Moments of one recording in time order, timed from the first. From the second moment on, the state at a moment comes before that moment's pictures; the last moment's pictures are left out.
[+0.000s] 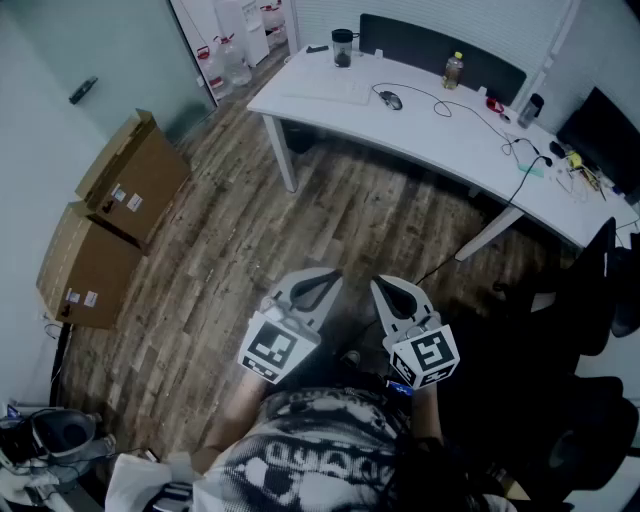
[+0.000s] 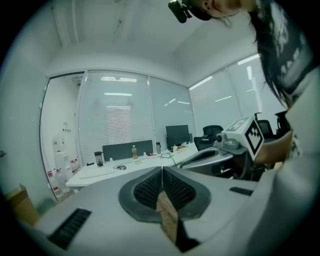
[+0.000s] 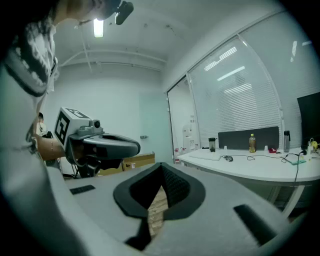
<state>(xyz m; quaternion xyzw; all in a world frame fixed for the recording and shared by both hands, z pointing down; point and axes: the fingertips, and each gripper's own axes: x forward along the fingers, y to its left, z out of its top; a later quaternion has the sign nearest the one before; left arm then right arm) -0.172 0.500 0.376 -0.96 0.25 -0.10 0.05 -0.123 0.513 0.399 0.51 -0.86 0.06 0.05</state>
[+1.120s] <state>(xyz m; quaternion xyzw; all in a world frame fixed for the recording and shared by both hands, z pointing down) -0.166 0.381 0.410 -0.96 0.26 -0.13 0.01 -0.103 0.399 0.435 0.51 -0.85 0.11 0.04</state>
